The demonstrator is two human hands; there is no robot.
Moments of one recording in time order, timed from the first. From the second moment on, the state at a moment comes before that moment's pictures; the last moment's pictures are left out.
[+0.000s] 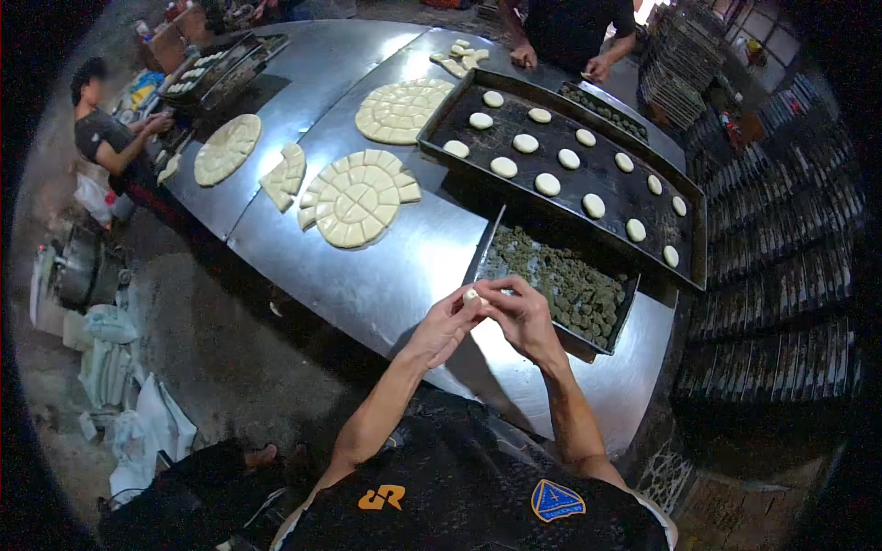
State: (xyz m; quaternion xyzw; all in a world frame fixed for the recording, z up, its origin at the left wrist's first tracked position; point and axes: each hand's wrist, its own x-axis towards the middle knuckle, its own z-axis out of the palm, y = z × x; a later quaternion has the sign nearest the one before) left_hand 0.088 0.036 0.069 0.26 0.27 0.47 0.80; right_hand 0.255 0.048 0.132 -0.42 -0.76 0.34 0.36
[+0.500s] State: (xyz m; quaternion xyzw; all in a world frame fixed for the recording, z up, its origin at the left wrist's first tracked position) left_hand 0.064 0.037 0.076 0.24 0.27 0.60 0.71; right_hand 0.204 0.050 0.132 -0.43 -0.73 0.29 0.44
